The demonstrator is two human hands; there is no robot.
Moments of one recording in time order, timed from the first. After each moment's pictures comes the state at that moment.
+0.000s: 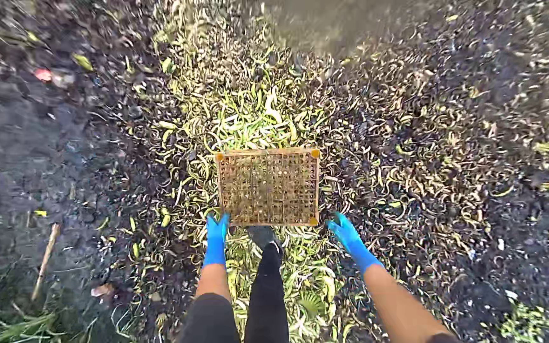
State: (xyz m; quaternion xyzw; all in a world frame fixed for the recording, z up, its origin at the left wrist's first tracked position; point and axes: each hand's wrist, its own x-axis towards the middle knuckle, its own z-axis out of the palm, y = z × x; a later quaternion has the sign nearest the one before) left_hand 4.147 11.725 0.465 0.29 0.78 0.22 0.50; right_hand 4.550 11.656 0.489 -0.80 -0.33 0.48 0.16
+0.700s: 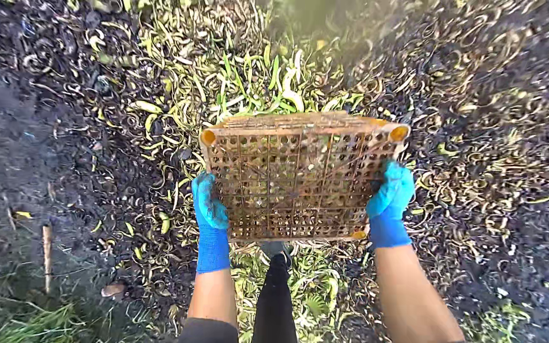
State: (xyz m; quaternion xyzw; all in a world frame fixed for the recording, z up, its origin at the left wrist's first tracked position) left_hand 4.164 11.955 0.512 0.15 0.61 0.55 0.55; right_hand 4.516 11.936 0.514 -0.79 -0.23 0.27 0.51
